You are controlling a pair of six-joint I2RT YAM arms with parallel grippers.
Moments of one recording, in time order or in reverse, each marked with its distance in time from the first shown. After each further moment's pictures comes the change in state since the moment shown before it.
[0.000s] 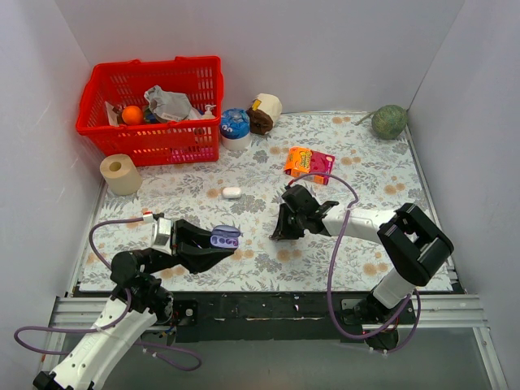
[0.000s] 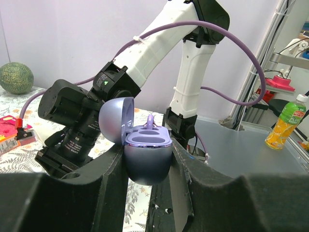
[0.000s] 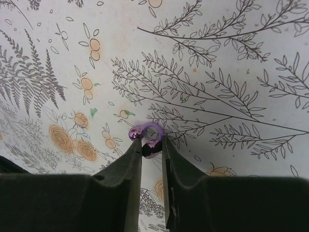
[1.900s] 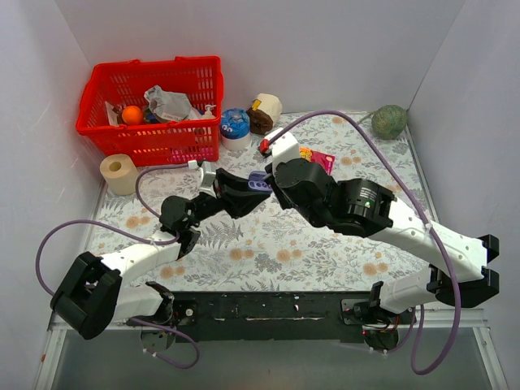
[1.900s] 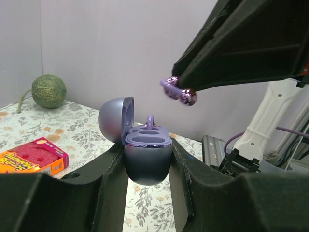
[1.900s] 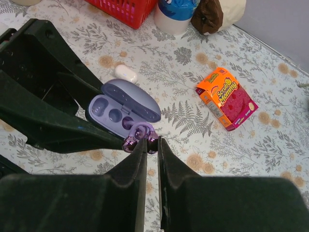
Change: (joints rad) left arm -0.056 0.957 0.247 0.677 -0.161 0.035; right arm 0.470 -0.256 0.911 -0.745 0.755 -0.616
